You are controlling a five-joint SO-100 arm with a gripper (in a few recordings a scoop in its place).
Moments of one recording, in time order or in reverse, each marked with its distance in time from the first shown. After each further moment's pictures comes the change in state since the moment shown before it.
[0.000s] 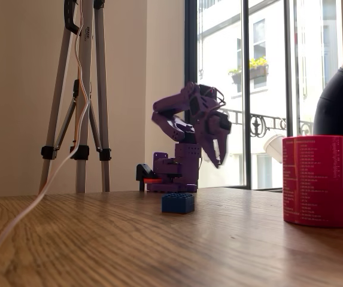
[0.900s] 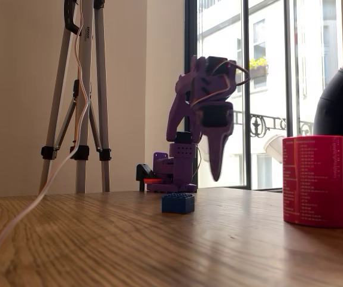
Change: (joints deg) arm 19.9 -75.8 -72.9 -5.6 17.3
